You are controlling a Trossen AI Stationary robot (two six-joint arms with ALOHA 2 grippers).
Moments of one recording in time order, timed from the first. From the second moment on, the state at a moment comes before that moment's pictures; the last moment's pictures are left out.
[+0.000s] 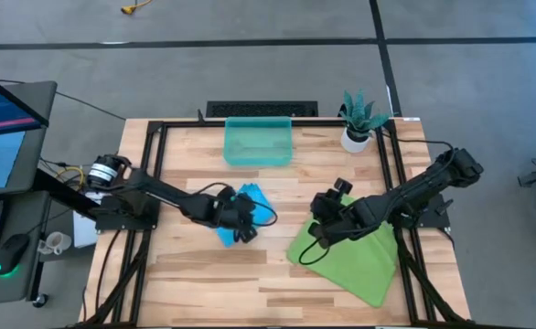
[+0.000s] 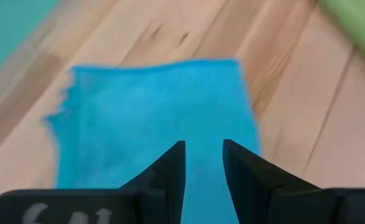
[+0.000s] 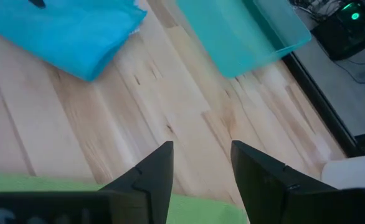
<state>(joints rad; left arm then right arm) -0.23 1.68 0.94 -0.31 -0.46 -0.64 0.43 1.51 1.04 -0.85 0.78 0.67</state>
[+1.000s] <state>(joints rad) -0.34 1.63 0.80 -0.23 -0.25 -1.08 0.30 1.51 1.04 -0.43 0.72 0.50</state>
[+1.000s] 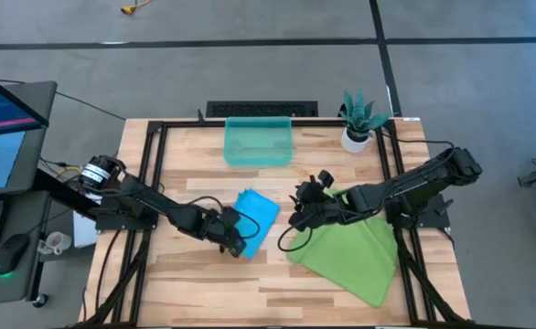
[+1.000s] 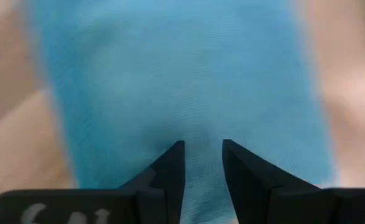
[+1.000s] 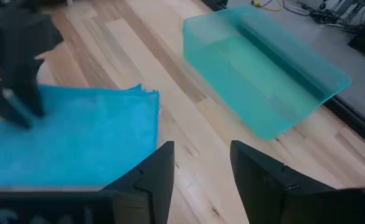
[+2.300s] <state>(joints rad) -0.17 1.76 0.80 0.04 -0.23 -0.86 0.31 1.51 1.04 -0.42 0.55 0.53</state>
